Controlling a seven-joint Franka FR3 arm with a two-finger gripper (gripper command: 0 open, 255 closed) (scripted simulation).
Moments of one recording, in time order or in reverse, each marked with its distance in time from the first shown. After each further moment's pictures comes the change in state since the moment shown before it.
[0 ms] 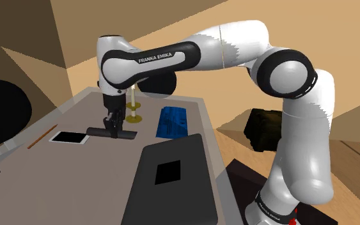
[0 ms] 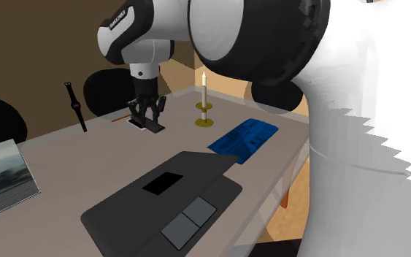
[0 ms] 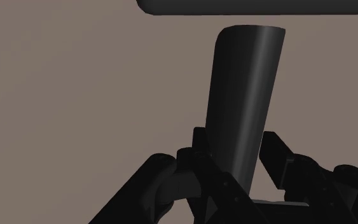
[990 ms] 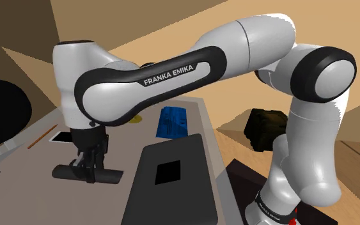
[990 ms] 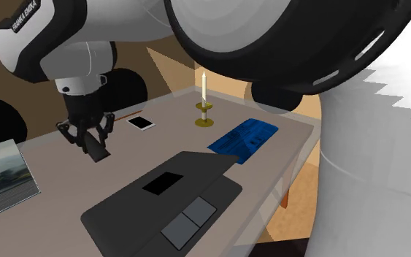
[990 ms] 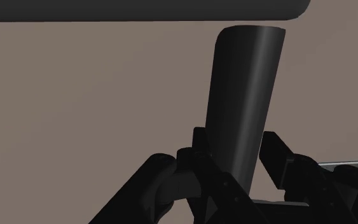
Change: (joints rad) arm 0.196 -0.082 0.114 -0.123 -0.015 0.062 0.313
